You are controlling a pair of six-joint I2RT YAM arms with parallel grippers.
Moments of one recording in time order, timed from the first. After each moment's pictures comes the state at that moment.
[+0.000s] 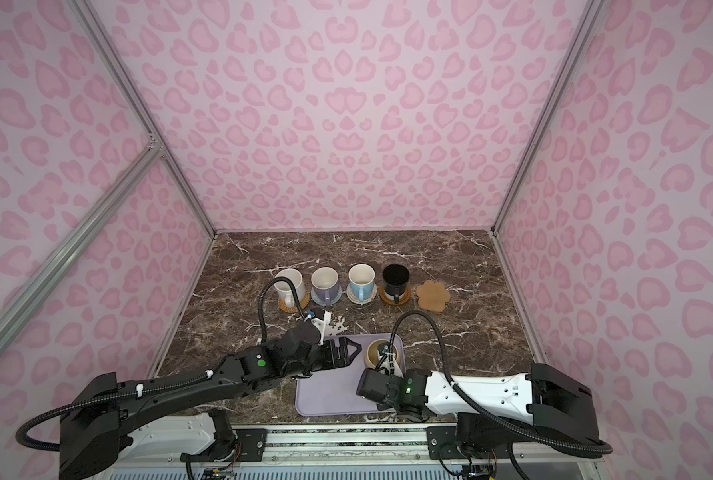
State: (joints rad) left arm -1.03 1.21 0.67 -0.12 -0.01 -1.04; right arm 1.27 1.22 0.59 -0.67 0.39 0.99
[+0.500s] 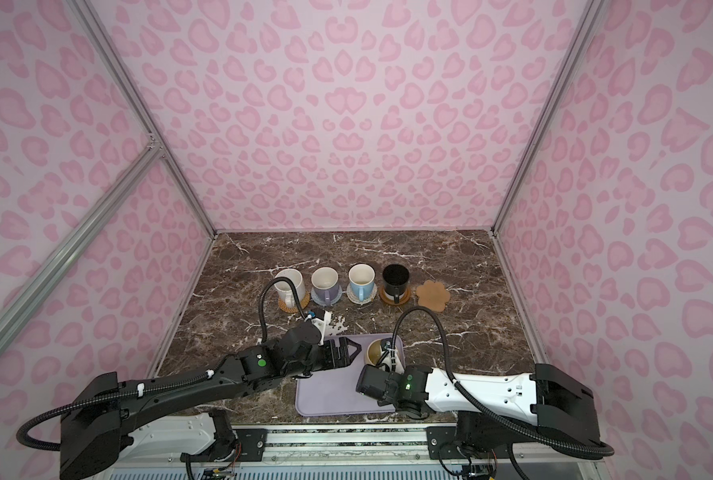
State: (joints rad) left arm -1.03 1.22 0.67 -0.12 -0.01 -1.03; right arm 1.25 1.21 0.64 -0.73 0.43 1.02
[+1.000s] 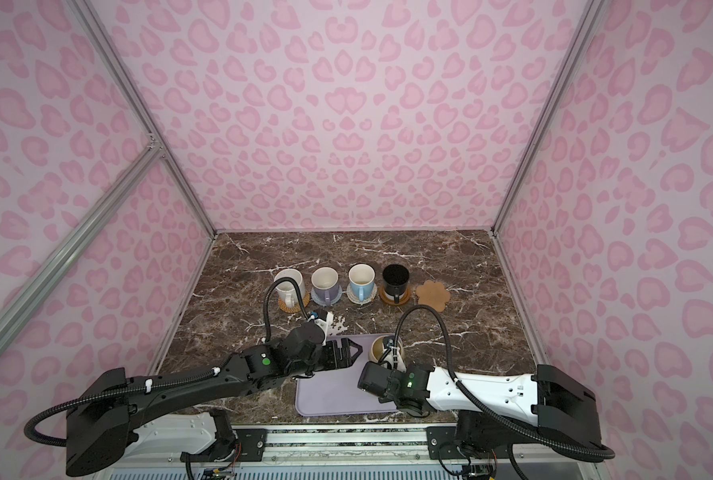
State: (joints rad) left arm -1.03 1.26 0.68 -0.12 -0.01 -1.03; right arm 1.23 1.19 0.62 -0.72 0.43 1.01
